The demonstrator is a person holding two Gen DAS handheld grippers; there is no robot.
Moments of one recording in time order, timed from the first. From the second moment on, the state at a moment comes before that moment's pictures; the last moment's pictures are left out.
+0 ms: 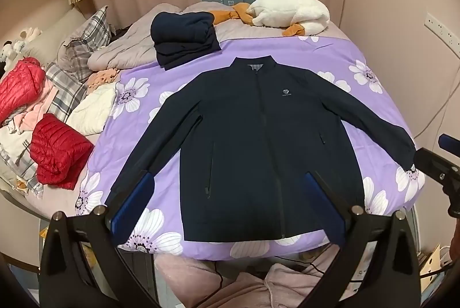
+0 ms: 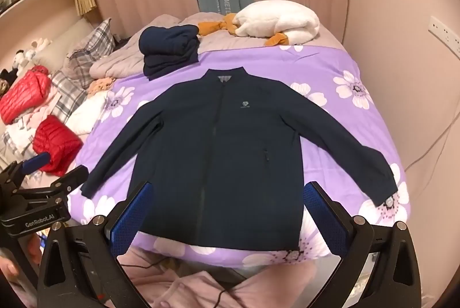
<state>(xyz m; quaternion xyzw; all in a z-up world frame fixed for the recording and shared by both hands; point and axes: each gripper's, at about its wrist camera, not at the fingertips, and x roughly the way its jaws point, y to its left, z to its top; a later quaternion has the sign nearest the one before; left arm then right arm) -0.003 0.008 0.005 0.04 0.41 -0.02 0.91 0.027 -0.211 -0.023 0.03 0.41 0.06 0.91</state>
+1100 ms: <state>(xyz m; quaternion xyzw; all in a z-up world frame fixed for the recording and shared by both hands) -0.002 0.019 0.002 0.04 0.42 -0.01 0.91 0.027 -0.200 -0.022 0.02 0.41 0.06 0.91</state>
